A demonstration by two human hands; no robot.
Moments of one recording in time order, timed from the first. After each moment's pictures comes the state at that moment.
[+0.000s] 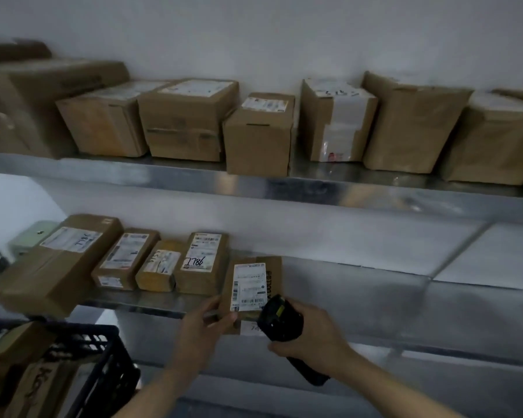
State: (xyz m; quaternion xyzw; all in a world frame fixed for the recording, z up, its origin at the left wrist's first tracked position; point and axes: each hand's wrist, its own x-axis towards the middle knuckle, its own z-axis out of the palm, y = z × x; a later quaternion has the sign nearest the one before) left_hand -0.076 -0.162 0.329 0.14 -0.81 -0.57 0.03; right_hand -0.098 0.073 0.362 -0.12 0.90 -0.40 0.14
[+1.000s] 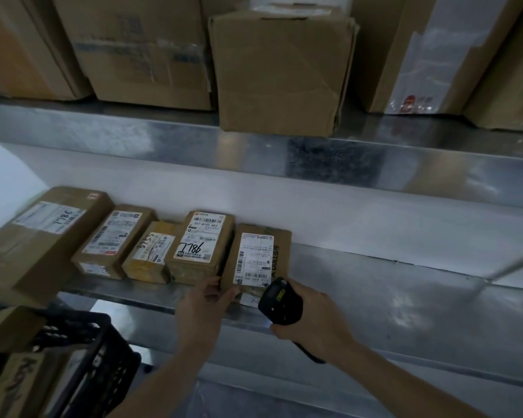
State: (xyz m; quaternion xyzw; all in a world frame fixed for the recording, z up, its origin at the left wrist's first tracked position) left_hand -0.161 -0.174 0.254 0.24 -0.84 -0.47 0.13; right_hand -0.194 0.048 0.268 -0.16 0.91 -0.37 0.11
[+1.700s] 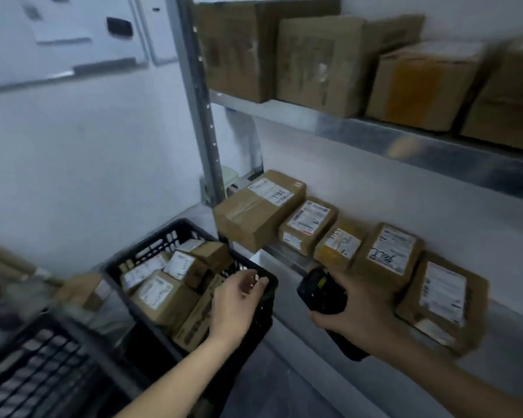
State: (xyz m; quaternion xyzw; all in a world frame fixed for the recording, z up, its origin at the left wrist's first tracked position) left_hand 0.015 -0.363 0.300 0.34 -0.79 -0.46 0.24; right_hand -0.112 -0.160 0.354 -0.33 0.86 -0.35 0.19
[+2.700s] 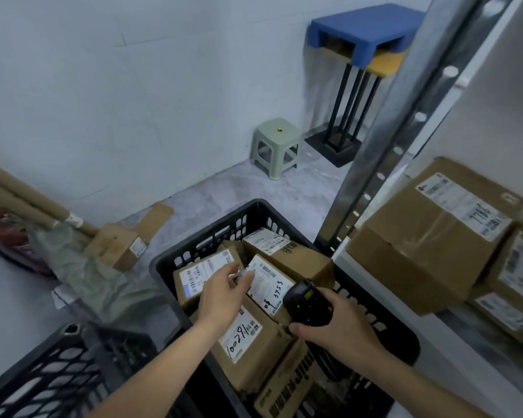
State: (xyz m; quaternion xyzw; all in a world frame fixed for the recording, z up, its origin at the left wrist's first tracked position) left_hand 0.075 -0.712 0.147 0.49 -0.71 -0.48 0.15; right_hand -0.073 -0.536 0.213 -0.30 0.83 -0.25 0.40
